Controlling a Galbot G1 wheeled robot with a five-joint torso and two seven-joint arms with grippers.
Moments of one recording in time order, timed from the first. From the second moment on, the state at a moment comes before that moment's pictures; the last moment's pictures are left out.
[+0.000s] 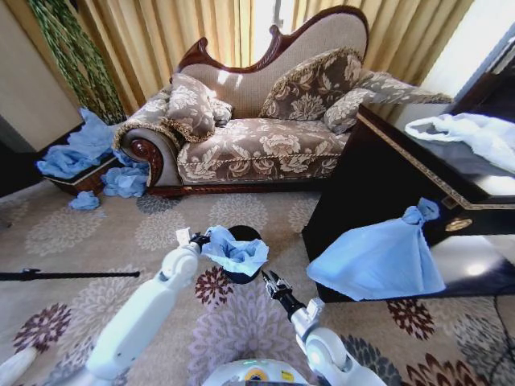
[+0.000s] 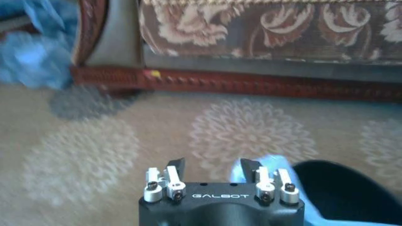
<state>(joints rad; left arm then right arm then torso) 0.93 -0.93 -0.21 -1.87 -0.96 0.56 -0.63 -1.35 1.09 0.03 1.88 0.74 0.02 0.07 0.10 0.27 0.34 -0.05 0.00</state>
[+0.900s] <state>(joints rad) 1.10 -0.67 -0.44 -1.71 -0.68 0.36 0.45 -1.22 1.16 0.13 2.07 0.92 -0.22 0.51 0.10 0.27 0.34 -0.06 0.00</state>
